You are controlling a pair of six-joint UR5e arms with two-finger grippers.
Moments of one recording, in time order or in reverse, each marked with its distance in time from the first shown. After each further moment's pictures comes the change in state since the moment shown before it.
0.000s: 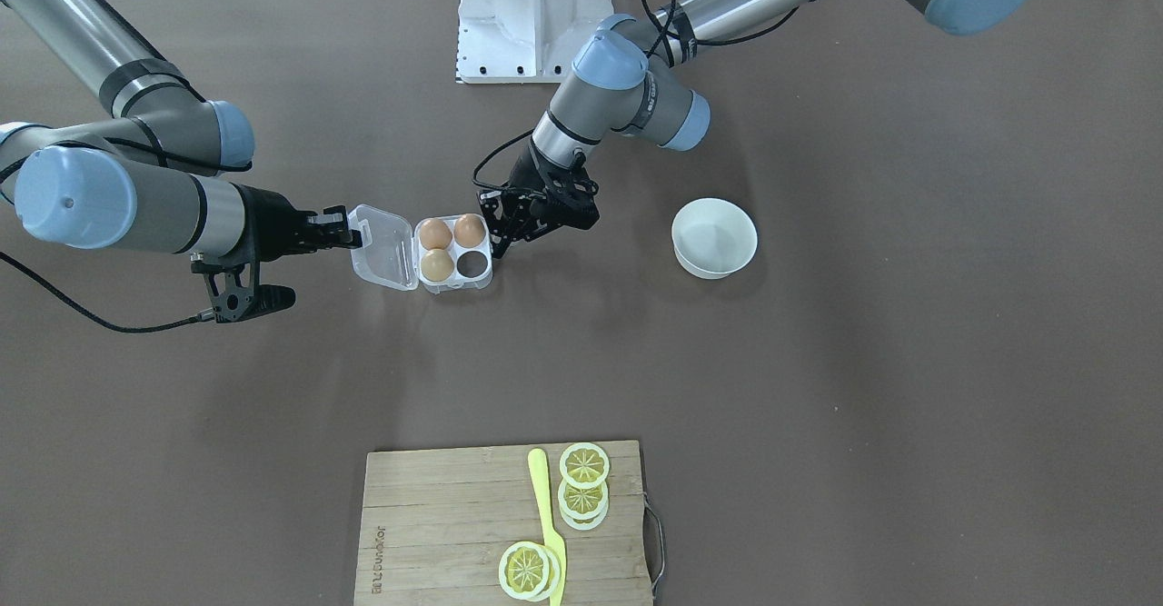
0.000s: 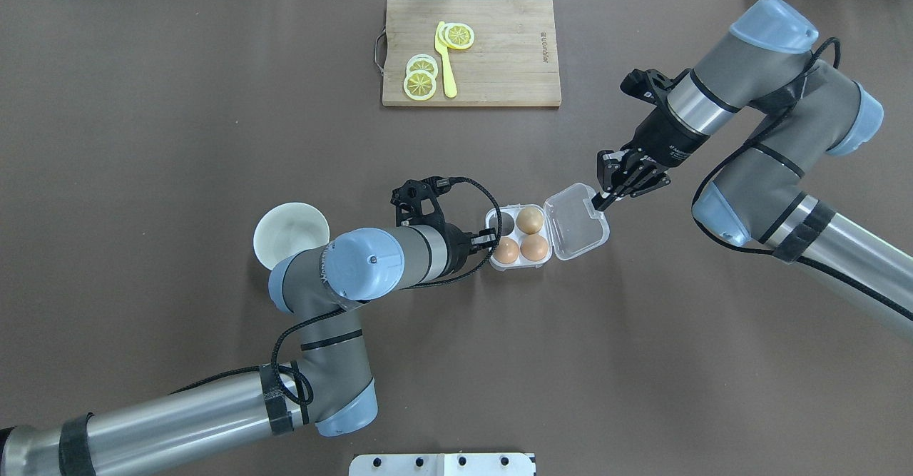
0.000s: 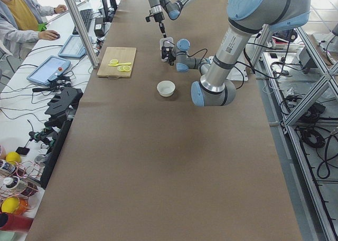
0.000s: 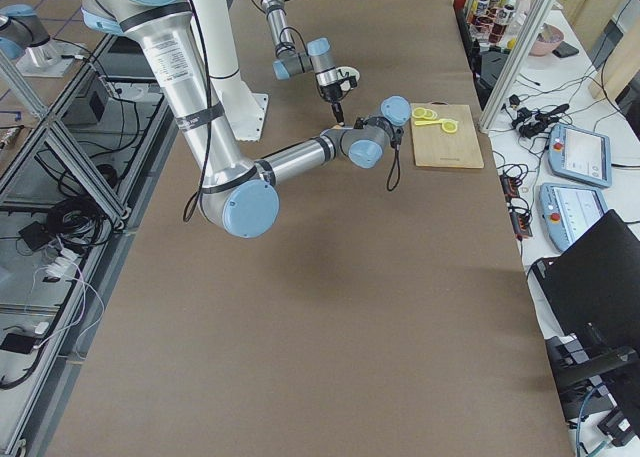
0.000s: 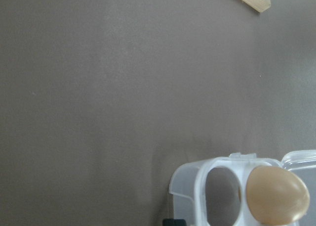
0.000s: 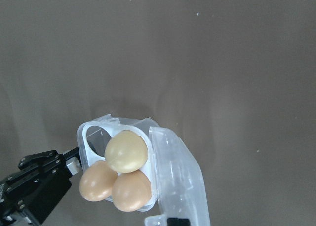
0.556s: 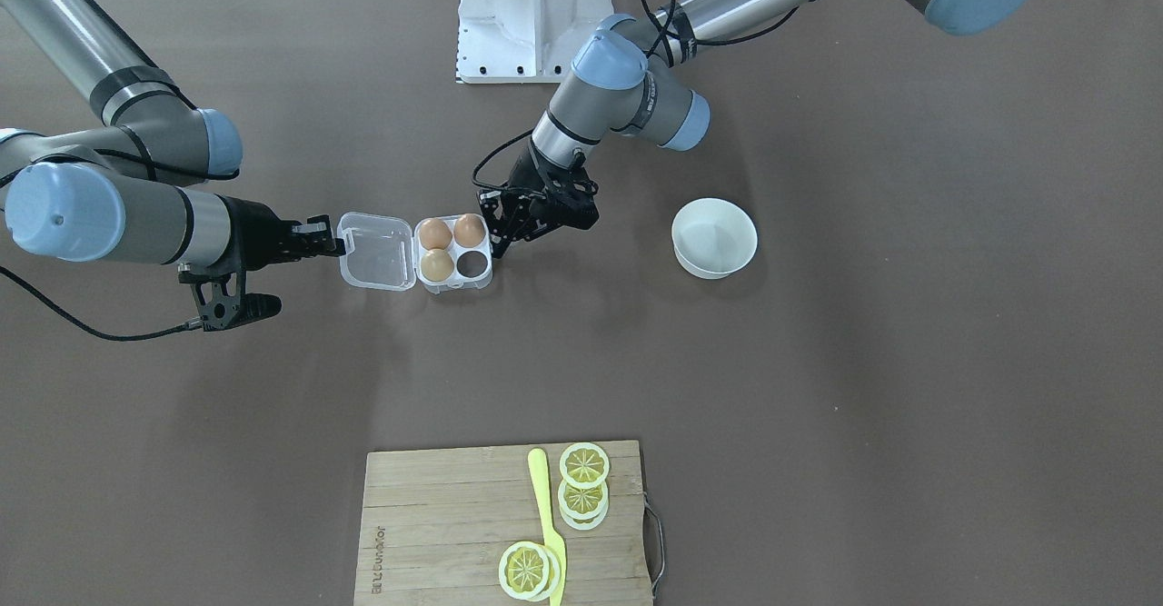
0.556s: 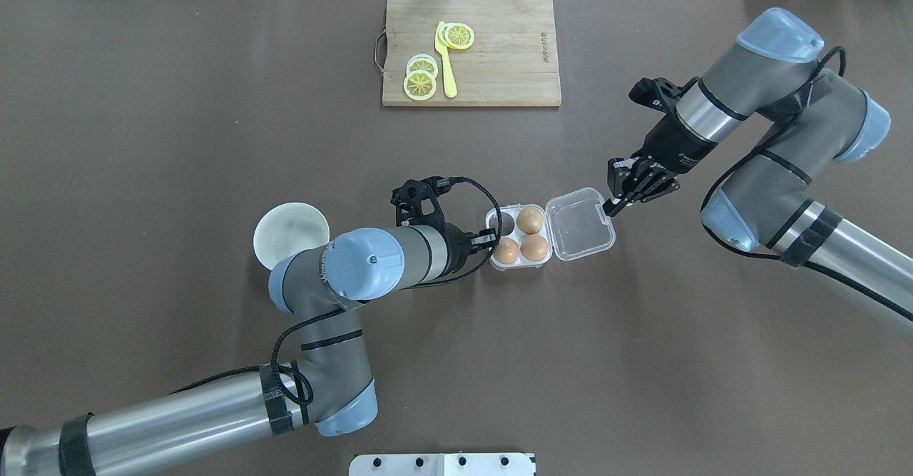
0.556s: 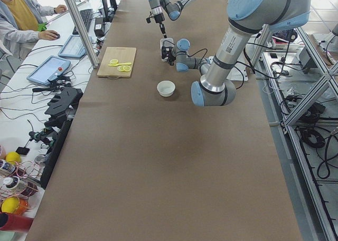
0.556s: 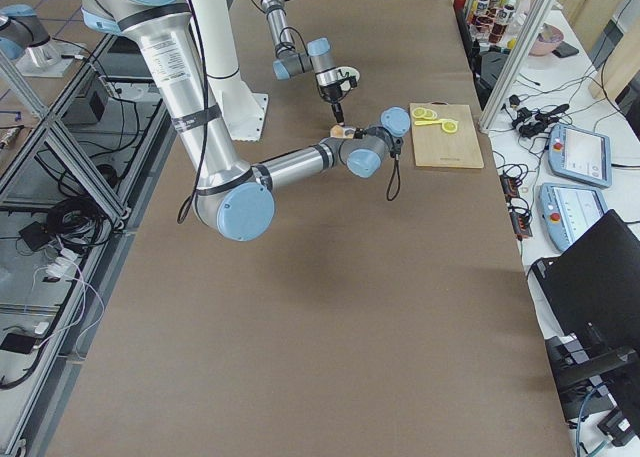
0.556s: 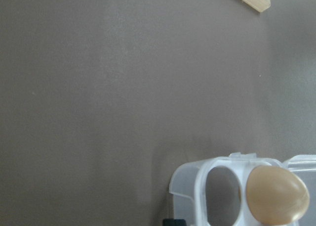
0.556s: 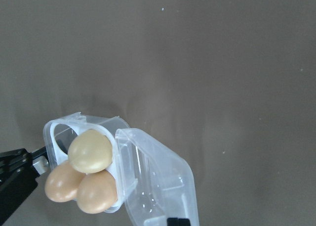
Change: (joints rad) left arm 0.000 -0.003 0.001 0.004 -0.001 0.000; right arm 0.008 -0.020 -0.032 -0.001 -0.002 -0.061
